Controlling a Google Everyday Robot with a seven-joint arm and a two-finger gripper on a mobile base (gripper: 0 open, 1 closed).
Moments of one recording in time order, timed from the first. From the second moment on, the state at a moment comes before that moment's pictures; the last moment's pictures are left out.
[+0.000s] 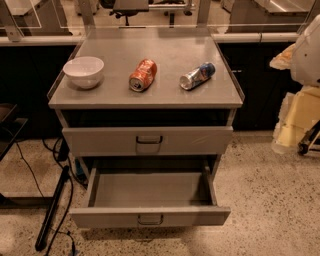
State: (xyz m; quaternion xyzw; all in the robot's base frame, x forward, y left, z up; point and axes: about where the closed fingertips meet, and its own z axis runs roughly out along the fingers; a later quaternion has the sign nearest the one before) arm 0.438 -0.217 0.976 -0.60 0.78 -0.03 0.16
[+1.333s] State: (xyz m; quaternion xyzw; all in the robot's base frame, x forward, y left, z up) arm 0.438 -0.217 0.976 -0.60 0.78 -0.03 0.16
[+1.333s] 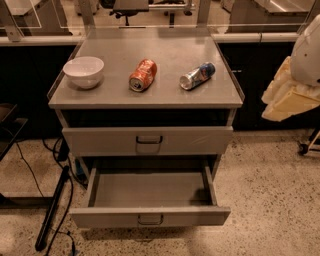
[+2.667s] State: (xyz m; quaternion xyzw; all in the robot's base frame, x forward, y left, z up) arm 0.424 -0.195 0.871 -0.60 0.79 -0.01 0.12
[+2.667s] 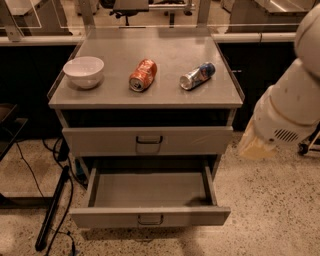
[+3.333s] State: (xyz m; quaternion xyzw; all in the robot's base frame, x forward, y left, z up) arm 0.416 -0.185 0.806 -0.60 0.80 0.01 0.09
